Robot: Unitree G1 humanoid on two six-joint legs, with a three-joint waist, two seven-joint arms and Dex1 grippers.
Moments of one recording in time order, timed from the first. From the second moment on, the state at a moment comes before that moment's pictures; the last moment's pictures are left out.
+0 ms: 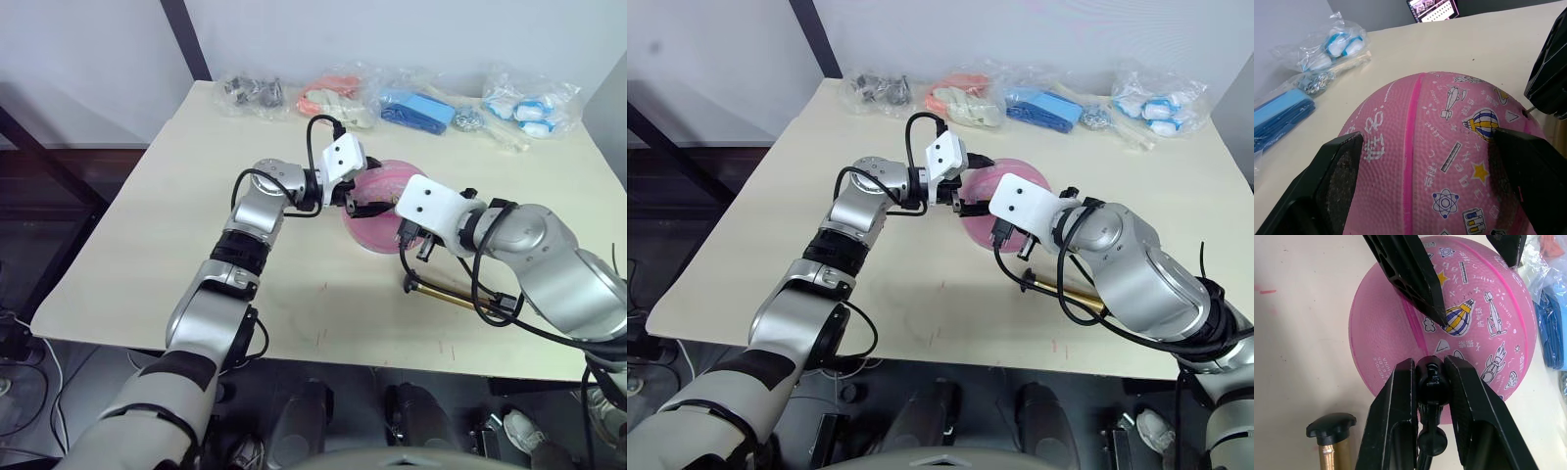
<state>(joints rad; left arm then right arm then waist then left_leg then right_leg) -1.02 0.31 -0.23 0.69 -0.04 -0.02 -1.09 -0.79 -0.73 0.49 -0.70 0.06 1.33 0.62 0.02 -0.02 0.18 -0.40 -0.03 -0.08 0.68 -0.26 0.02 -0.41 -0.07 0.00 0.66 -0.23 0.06</state>
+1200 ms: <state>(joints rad) -0.94 0.37 -0.10 0.57 -0.20 0.19 -1.16 -0.72 -0.82 0.34 -0.87 0.22 1.32 0.61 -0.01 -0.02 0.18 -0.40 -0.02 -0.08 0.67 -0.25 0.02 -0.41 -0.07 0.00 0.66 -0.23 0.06</state>
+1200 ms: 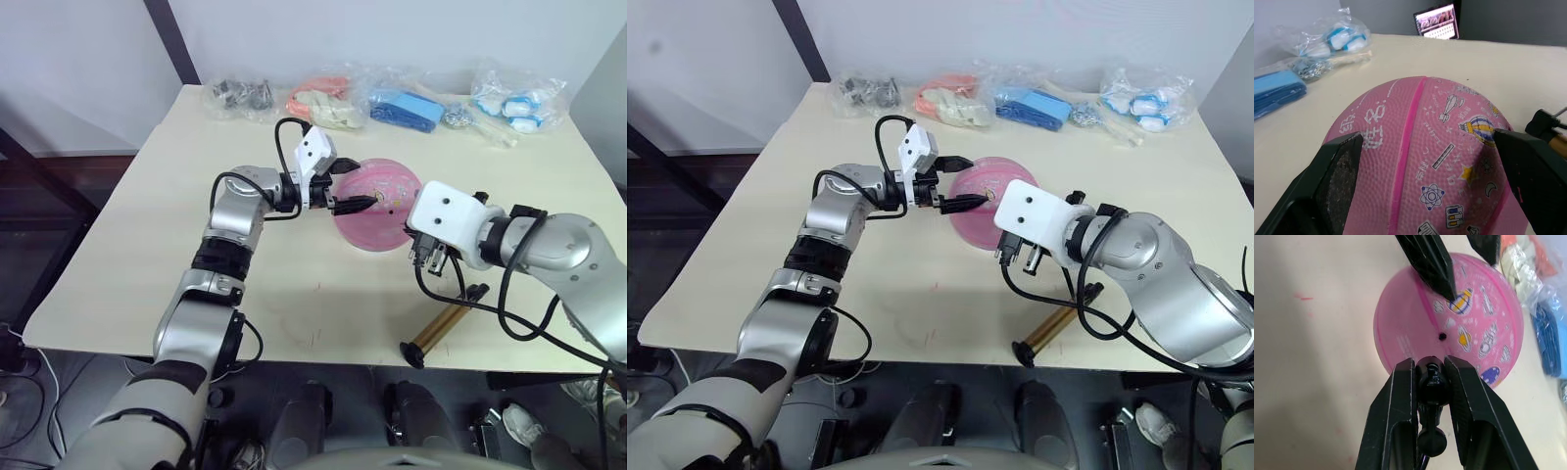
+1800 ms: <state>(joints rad) -0.61 0.63 0.09 0.03 -0.59 0.57 -1.30 -0.55 -0.96 0.12 -0.84 0.28 1.26 0.63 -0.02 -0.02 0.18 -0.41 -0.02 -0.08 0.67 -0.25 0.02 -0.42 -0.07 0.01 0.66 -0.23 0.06</state>
